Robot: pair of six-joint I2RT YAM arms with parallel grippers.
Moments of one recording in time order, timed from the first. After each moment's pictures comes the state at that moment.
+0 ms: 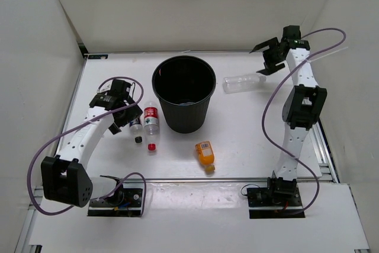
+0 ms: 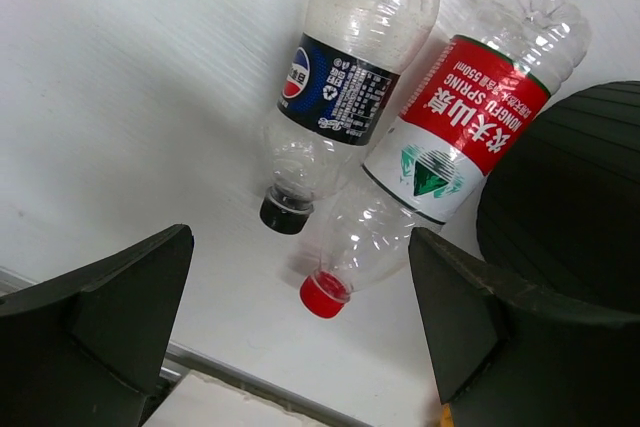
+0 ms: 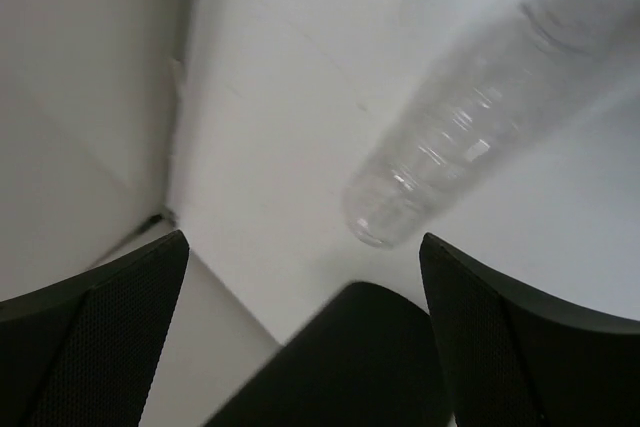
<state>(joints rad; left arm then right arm) -0.22 1.27 1.06 -0.94 -0.27 -0.86 -0.08 2.24 2.17 -0.92 -0.35 1.03</state>
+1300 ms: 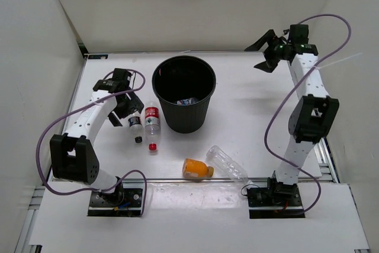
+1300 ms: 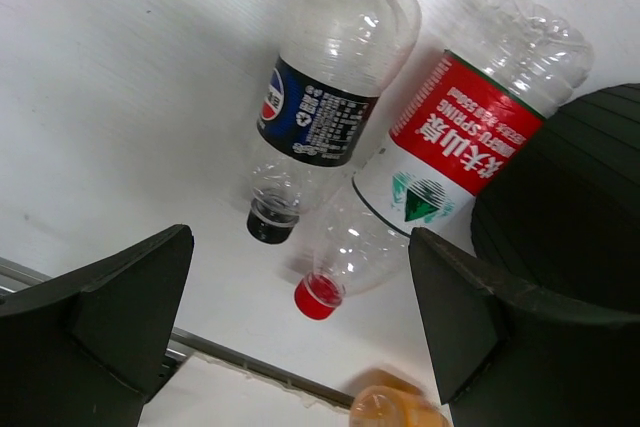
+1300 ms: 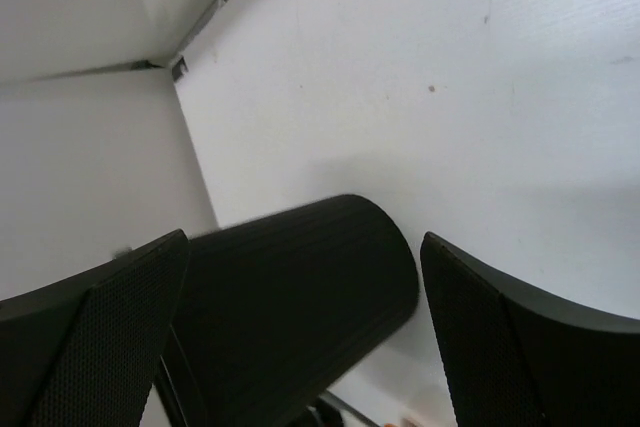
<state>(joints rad) -0.17 1.48 1.24 -1.02 -0.21 -0.79 -0.07 2.03 1.95 -0.69 -0.65 0.79</state>
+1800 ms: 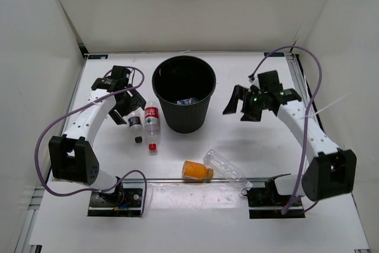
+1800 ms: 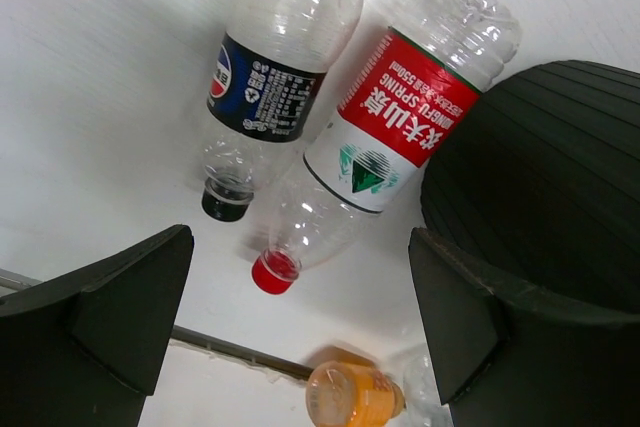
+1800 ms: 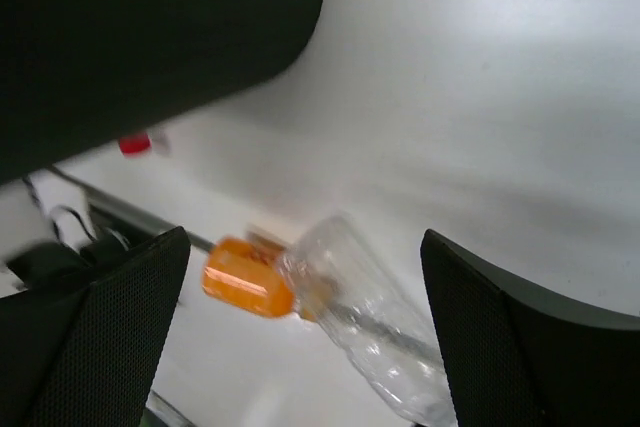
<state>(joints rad) -0.17 1.47 1.27 -1.03 -0.12 -0.84 0.24 1.35 1.14 -0.77 -0.44 0.48</state>
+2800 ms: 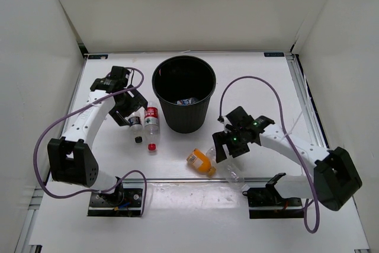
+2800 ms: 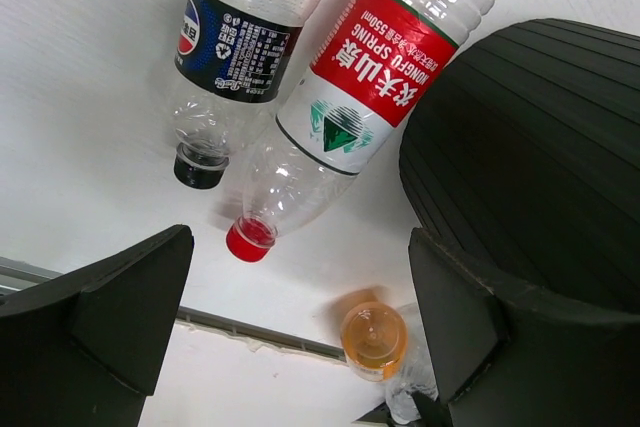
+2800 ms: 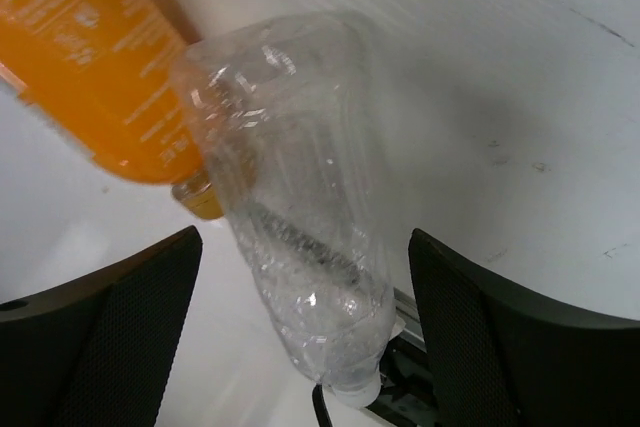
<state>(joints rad) -0.17 1.46 1.27 -1.05 -0.03 -0.87 0.68 1.22 0.76 -0.76 -0.33 0.29</state>
